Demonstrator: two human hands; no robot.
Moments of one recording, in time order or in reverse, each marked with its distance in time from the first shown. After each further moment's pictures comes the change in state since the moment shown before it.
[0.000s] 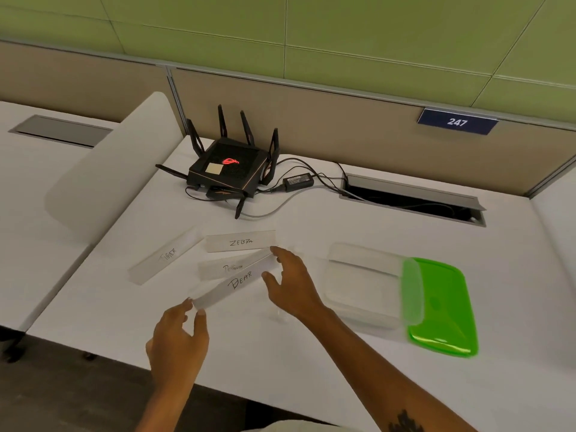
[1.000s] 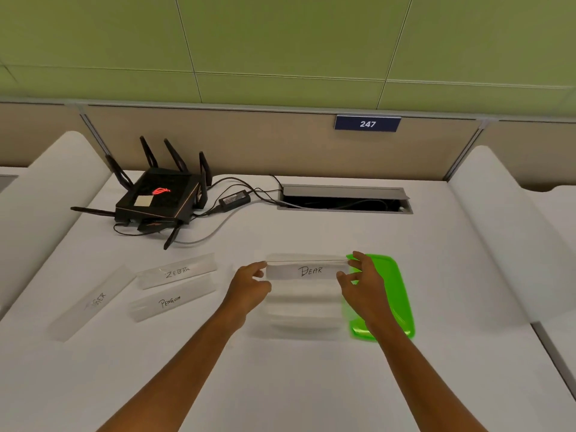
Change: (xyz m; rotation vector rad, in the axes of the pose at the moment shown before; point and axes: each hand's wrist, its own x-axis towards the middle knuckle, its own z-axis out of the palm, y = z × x) left_hand -0.004 0.216 0.138 -0.286 -0.736 0.048; right_hand -0.068 0.131 -0.208 0.154 0.530 0.367
